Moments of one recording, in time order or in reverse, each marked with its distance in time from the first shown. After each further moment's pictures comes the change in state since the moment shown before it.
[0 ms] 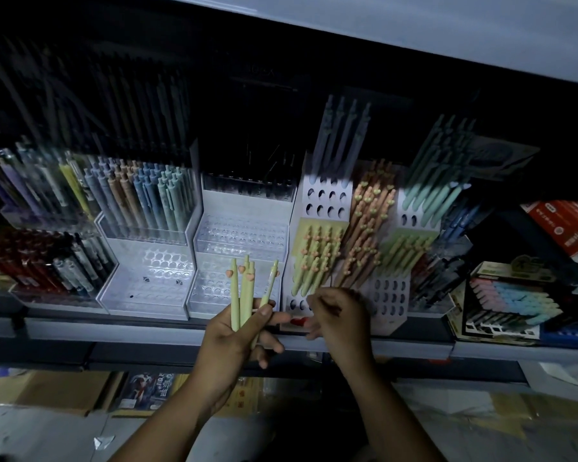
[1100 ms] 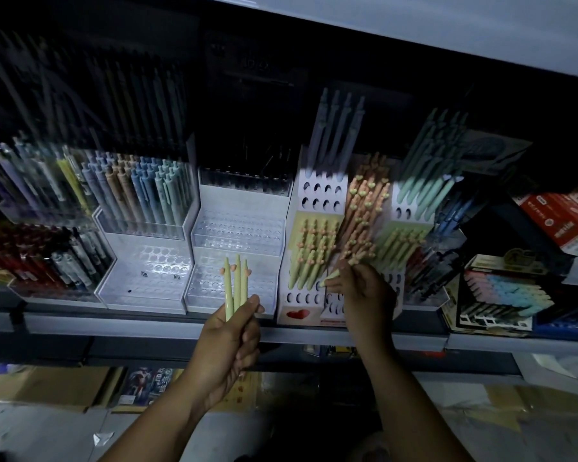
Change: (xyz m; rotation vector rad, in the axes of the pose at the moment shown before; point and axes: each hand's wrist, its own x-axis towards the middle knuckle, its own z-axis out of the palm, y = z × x) left_hand -0.001 -0.007 -0.007 -0.222 0.006 -0.152; right_hand 0.021 -0.001 -0.031 -0.142 0.230 -0.308
